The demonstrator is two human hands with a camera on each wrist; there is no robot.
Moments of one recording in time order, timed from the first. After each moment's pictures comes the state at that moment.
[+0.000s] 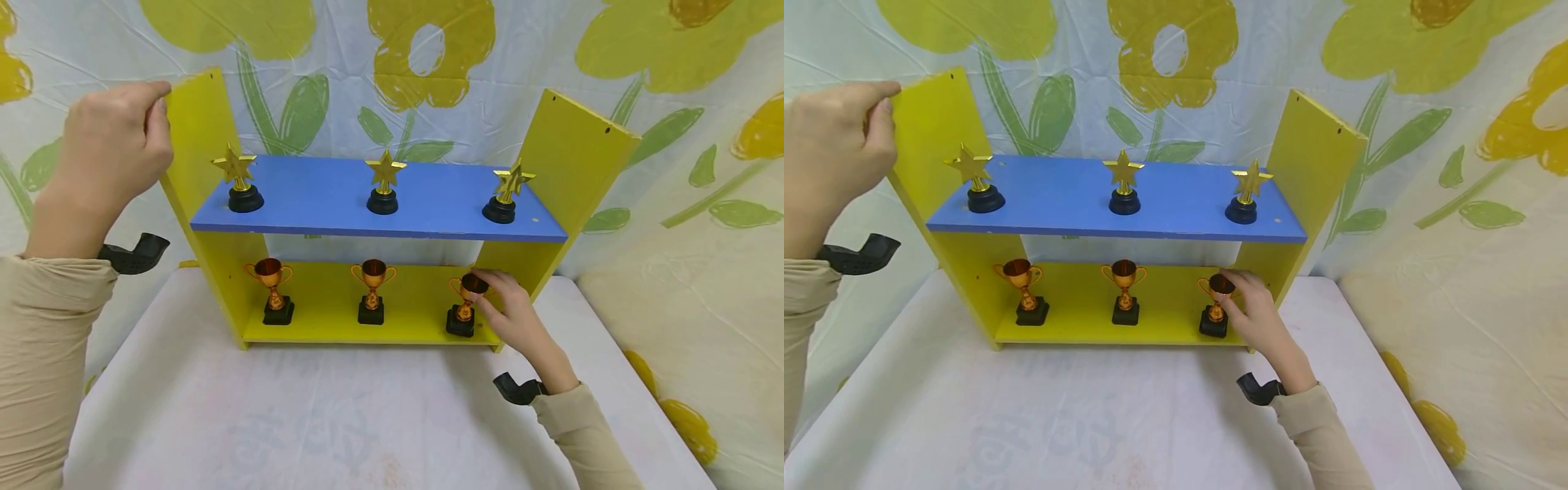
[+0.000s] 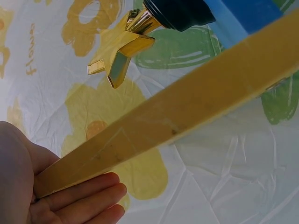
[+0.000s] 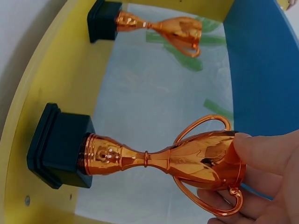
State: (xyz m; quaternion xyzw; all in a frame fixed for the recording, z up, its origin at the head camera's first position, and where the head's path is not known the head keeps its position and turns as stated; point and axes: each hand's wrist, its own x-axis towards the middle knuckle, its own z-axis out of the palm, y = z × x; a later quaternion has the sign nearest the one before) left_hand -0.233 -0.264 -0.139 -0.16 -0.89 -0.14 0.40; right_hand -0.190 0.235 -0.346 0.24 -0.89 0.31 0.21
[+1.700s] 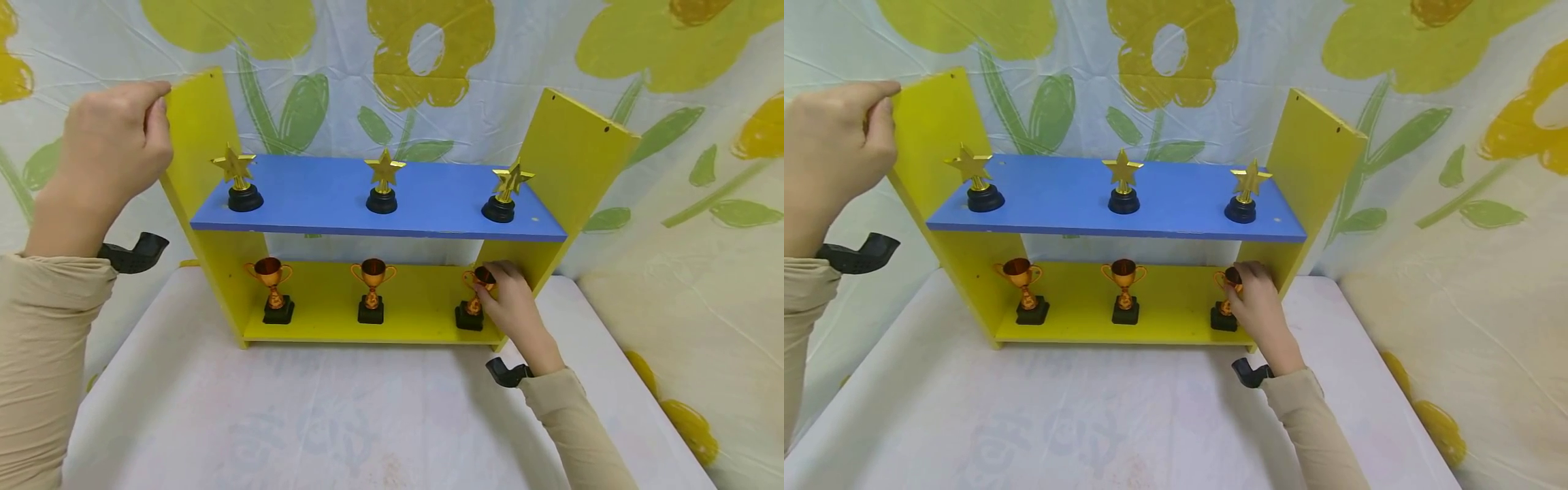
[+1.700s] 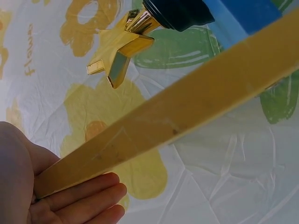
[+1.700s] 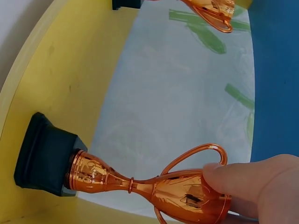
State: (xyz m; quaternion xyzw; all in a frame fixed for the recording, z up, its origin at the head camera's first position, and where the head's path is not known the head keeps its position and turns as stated) left_hand -0.232 -0.263 -0.140 -0.17 -0.89 -0.14 0.40; right_hand -0.214 0.238 -0.354 0.14 -0.94 0.24 0.21
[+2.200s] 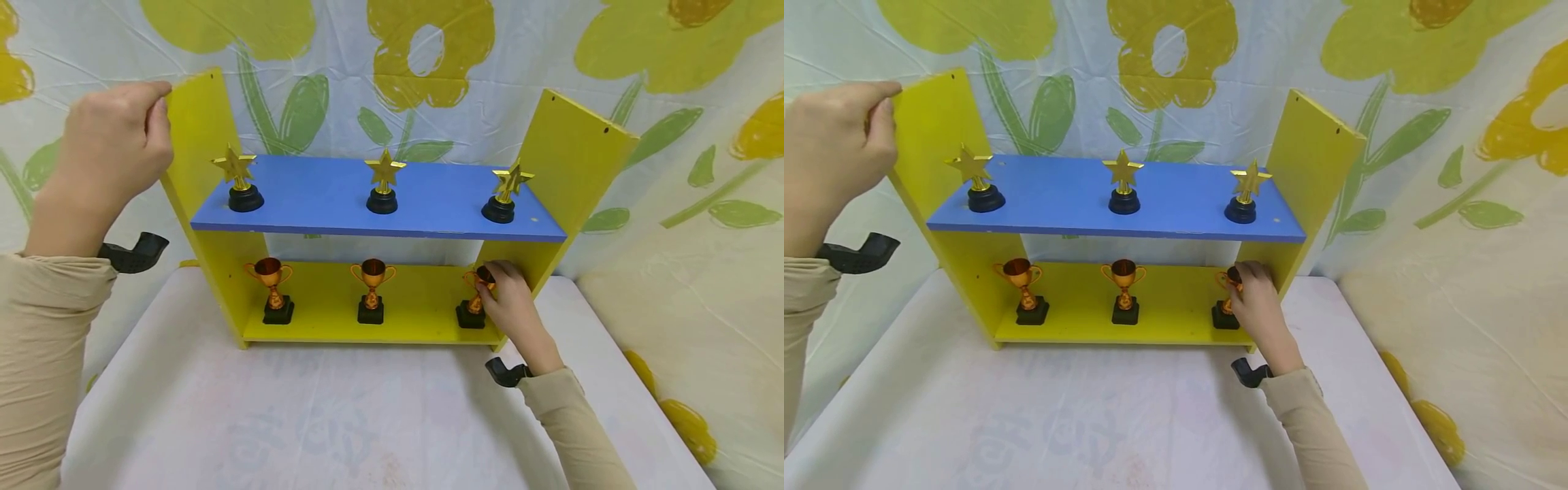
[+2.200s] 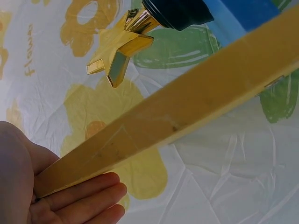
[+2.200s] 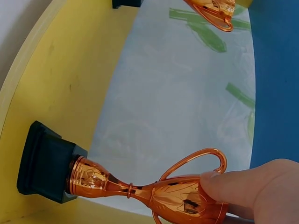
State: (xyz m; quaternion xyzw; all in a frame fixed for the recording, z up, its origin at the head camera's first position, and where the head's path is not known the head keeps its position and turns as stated) left_hand -0.231 -0.264 -0.137 -0.16 -0.90 -0.13 0.38; right_hand -0.214 0.236 -0.352 0.13 -0.94 0.24 0.20
